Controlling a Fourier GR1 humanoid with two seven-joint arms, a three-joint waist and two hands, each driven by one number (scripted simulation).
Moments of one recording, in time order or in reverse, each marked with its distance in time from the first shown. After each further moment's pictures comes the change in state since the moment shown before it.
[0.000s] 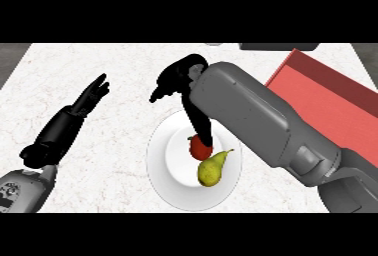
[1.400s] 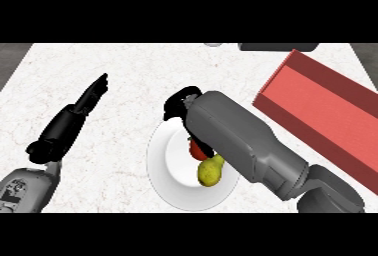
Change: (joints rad) left arm 0.003 -0.092 0.094 0.045 -0.095 -0.096 -0.016; right arm 0.110 0.117 0.081 0.136 0.382 -0.050 -0.158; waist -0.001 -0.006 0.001
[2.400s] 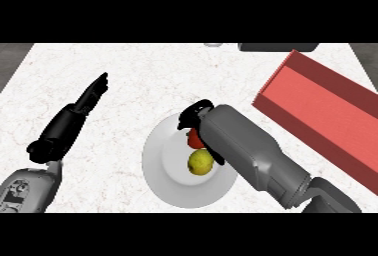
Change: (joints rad) left arm 0.005 -0.063 0.063 -0.014 -0.063 -0.053 0.020; right arm 0.123 0.001 0.004 0.047 0.175 -0.051 -0.112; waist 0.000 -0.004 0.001
